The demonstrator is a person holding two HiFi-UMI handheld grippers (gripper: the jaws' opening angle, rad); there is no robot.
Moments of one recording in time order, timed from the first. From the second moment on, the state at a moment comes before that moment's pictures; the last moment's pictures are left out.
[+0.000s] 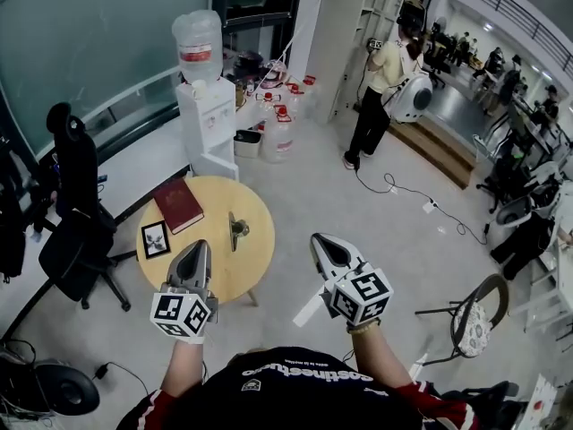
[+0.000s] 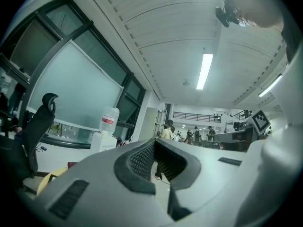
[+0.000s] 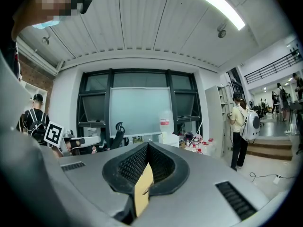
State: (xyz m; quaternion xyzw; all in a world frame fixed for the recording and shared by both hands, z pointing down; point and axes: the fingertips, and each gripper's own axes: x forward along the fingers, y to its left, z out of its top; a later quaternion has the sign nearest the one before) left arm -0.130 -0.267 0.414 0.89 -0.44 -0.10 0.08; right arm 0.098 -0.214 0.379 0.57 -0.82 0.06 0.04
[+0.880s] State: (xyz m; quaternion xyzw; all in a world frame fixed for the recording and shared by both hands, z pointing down) left arm -0.087 -0.306 0.396 0.90 -0.43 -0.10 0.06; right arm 0.123 -0.262 0.367 0.56 -0.83 0.05 0.03
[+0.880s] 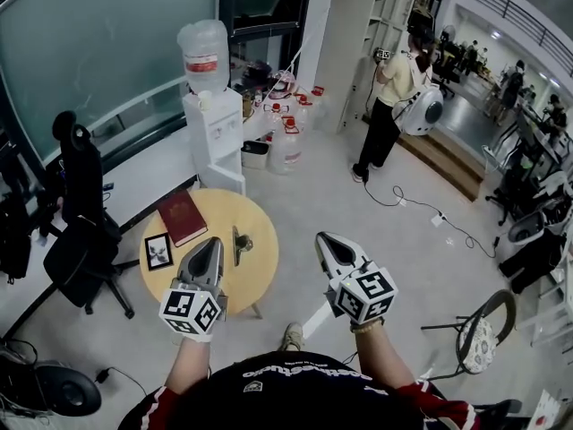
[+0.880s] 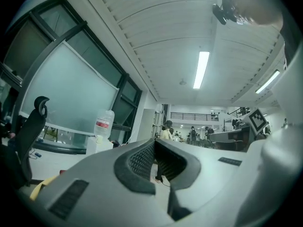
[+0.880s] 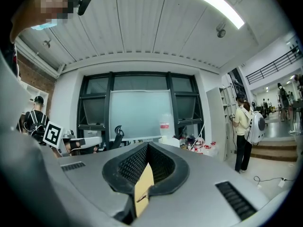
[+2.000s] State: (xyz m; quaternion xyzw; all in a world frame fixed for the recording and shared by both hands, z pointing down) left arm -0.016 -0.339 0.497 0.93 -0.38 0.04 0.03; right arm 0.140 -0.275 0.429 0.57 -0.82 0.09 0.04
